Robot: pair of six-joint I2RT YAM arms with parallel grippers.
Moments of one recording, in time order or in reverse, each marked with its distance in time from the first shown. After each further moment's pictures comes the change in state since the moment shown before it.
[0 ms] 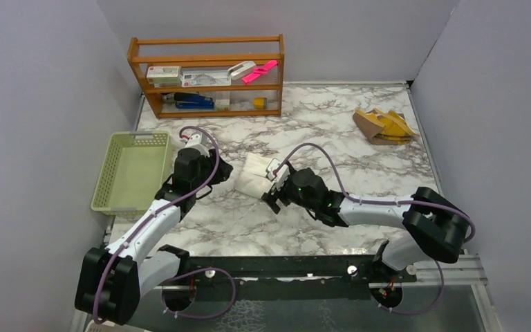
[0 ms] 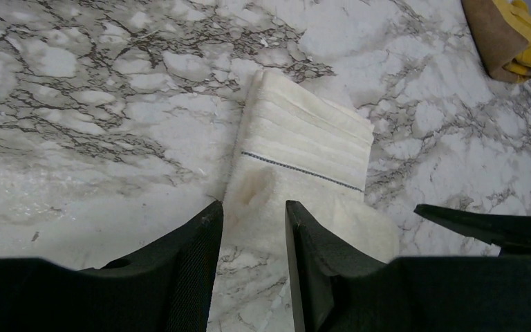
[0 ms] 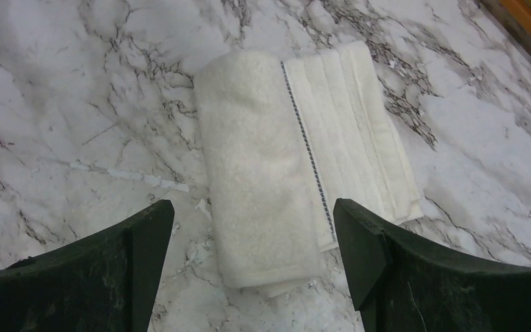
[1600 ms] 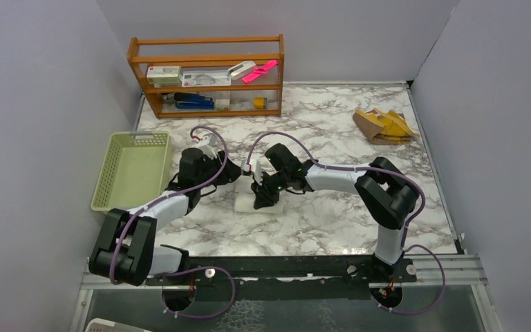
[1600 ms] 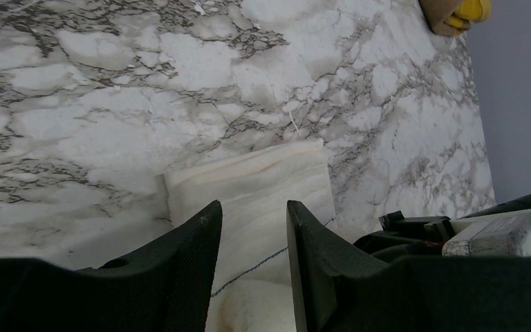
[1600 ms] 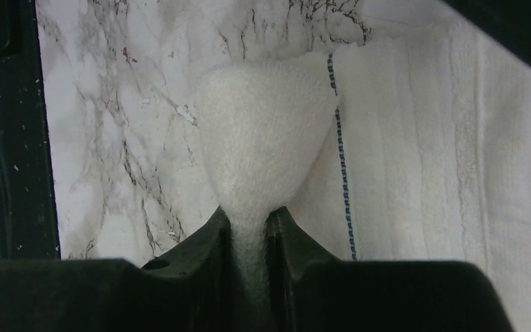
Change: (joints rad) left arm 0.068 0.246 -0.064 0.338 0.276 -0.029; right arm -0.087 0.430 0.475 -0.541 -0.682 -0.171
